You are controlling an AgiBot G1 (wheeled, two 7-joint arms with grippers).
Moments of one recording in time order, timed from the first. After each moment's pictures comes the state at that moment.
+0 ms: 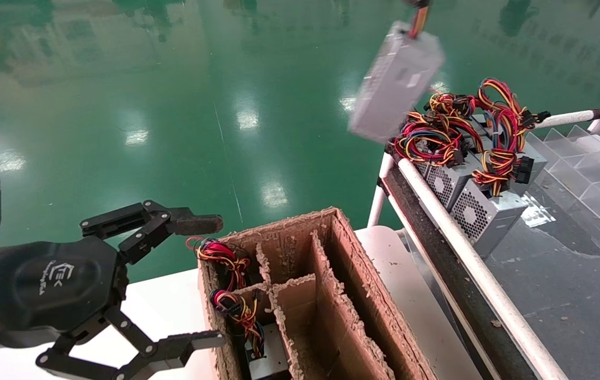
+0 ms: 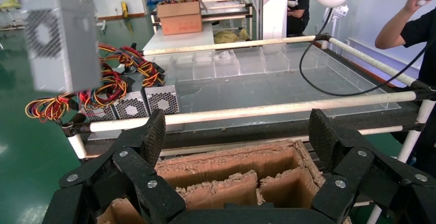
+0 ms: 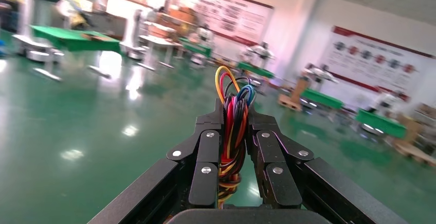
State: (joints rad) left arm -1.08 0.61 0.29 -1.28 0.72 1.49 -0.18; right arm 1.62 -0.84 -0.30 1.00 -1.19 -0.92 0.30
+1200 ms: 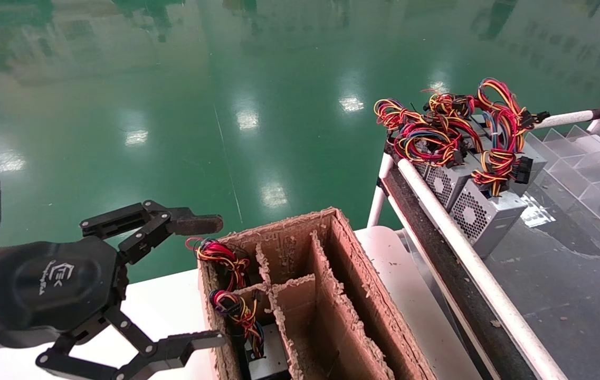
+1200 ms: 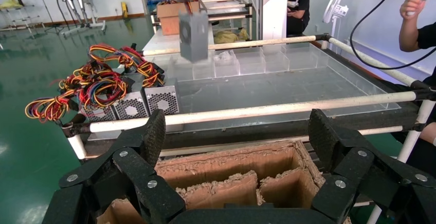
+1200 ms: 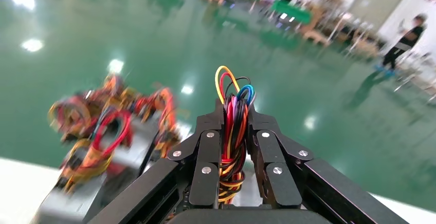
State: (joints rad) left arm -1.08 0.61 0.29 -1.28 0.72 1.49 -0.18; right arm 1.74 -0.40 -0.29 0.53 -1.28 -1.27 0.08
